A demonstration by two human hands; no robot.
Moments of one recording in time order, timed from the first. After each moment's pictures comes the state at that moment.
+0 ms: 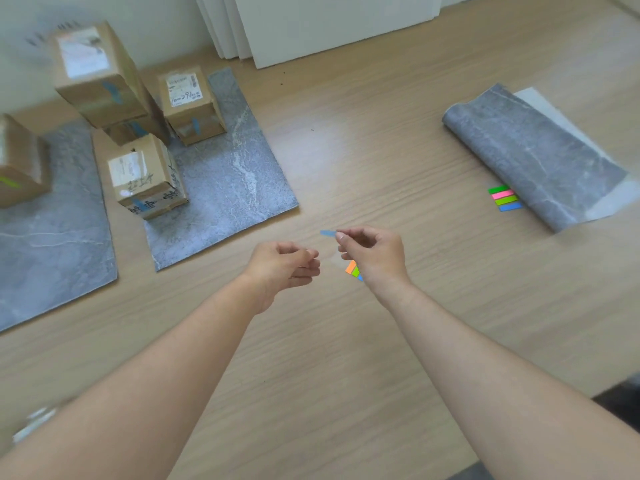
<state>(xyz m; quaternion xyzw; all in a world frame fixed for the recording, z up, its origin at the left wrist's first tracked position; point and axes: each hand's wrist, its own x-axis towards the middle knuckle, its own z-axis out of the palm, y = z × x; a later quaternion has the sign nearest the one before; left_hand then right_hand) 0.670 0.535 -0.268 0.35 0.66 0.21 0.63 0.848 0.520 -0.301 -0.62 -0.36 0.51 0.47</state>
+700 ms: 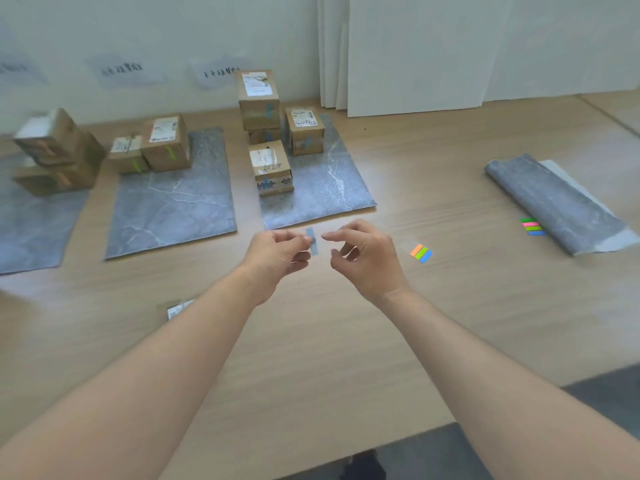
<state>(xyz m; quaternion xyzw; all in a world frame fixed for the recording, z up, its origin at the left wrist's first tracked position) 0.480 0.362 -0.171 0.33 0.61 0.41 0.59 0.662 0.367 -0.199 -0.49 -0.72 0.26 0.41</state>
